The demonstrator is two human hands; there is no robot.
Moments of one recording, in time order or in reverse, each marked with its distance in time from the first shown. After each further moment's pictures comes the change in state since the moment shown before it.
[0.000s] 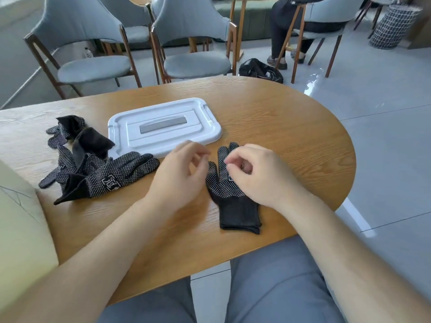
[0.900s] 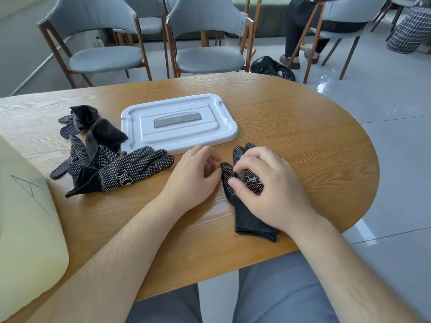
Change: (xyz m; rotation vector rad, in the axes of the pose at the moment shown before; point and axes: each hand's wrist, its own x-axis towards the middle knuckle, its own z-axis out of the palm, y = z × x) left_hand 0.000 -0.031 0.009 0.061 -0.112 -0.058; right_hand -0.015 -0.004 0.022 -0.089 0.086 -0.138
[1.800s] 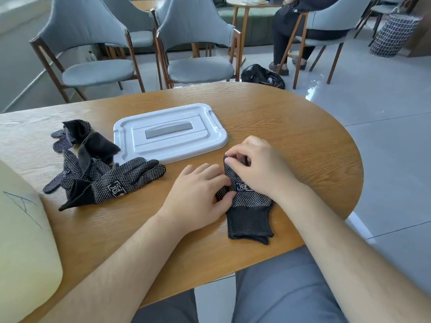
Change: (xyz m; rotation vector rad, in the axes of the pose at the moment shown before) left_hand -0.014 0.019 0.012 0.388 0.020 0.377; right_hand 0.049 0.028 -0.001 -0.073 -0.104 0.191
